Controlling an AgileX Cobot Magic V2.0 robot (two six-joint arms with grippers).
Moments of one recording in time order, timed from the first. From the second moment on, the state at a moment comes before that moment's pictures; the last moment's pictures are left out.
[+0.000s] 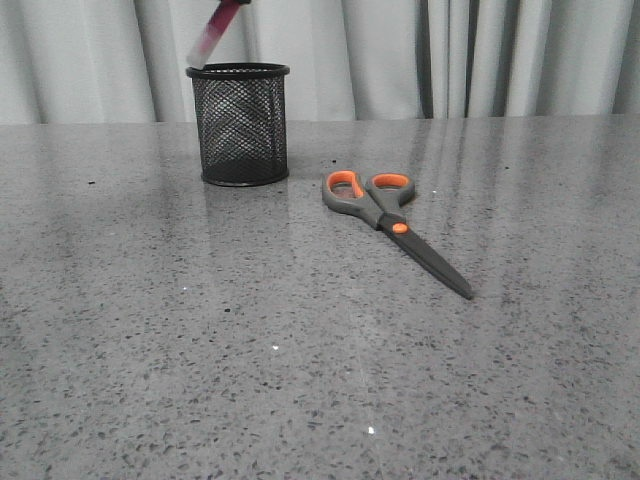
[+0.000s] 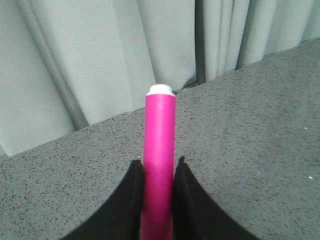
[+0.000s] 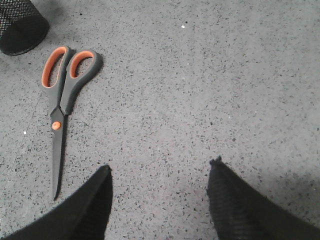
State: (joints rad) left arm -0.45 1.75 -1.39 -0.83 0.07 0.91; right arm 0.03 0.77 -0.65 0.40 0.64 -0.24
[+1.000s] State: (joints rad) left arm -0.45 1.72 -1.42 -0.87 0.06 0.91; right arm 0.03 0.77 -0.65 0.40 0.64 -0.24
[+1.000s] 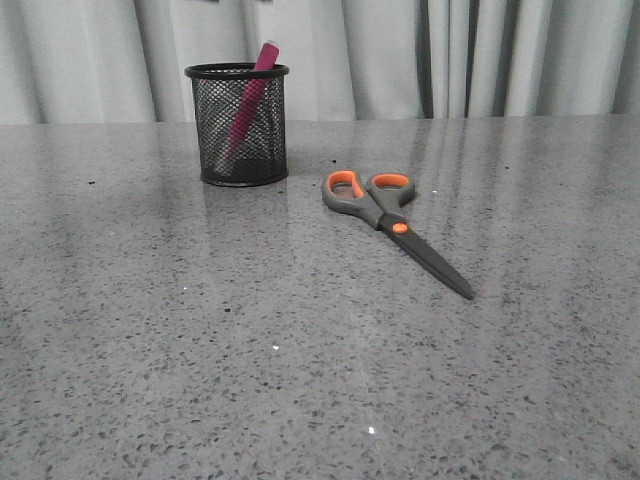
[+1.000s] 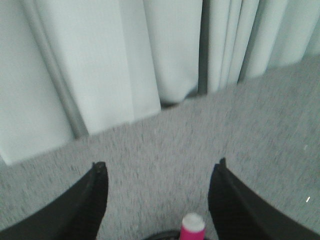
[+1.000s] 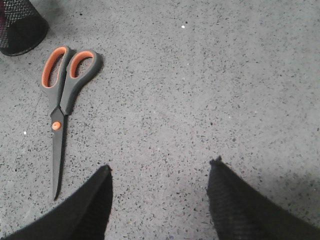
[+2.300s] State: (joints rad) left arm -0.31 0.57 -0.50 -0.89 -0.01 0.91; right arm 0.37 1.27 -0.96 0.43 0.71 -0.48
